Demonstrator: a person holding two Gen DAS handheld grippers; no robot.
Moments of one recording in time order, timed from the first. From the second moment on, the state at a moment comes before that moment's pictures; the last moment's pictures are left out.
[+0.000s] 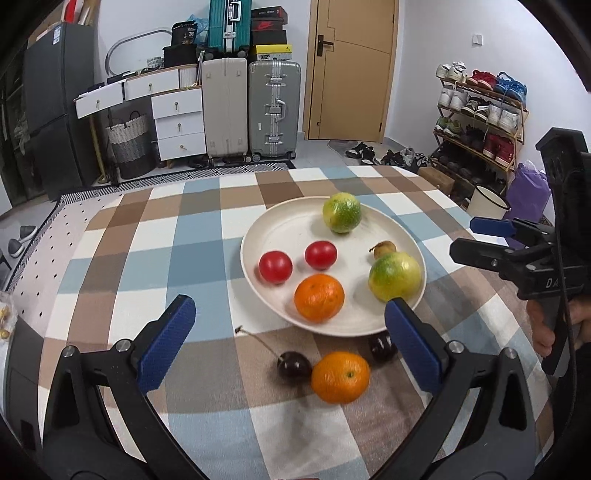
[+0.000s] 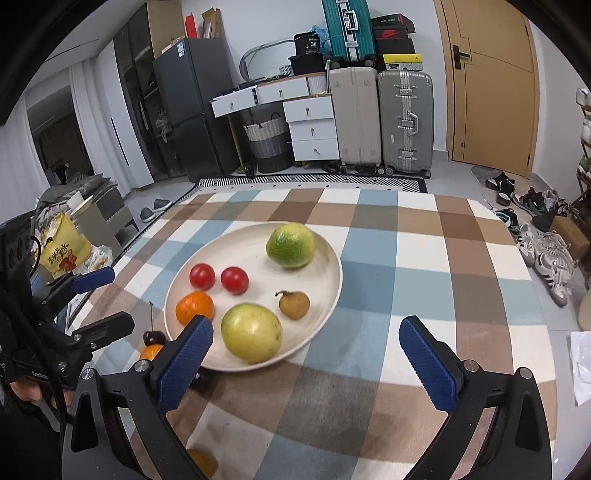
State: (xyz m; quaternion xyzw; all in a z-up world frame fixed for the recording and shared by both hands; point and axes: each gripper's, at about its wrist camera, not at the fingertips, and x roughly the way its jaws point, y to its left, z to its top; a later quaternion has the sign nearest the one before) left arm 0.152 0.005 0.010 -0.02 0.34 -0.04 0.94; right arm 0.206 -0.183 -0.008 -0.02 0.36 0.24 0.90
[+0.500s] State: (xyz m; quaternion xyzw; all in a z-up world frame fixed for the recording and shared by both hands) left arm 0.125 -0.009 -0.010 0.00 0.37 -0.05 0.93; right arm 0.162 -0.176 -0.016 -0.04 0.38 0.26 0.89
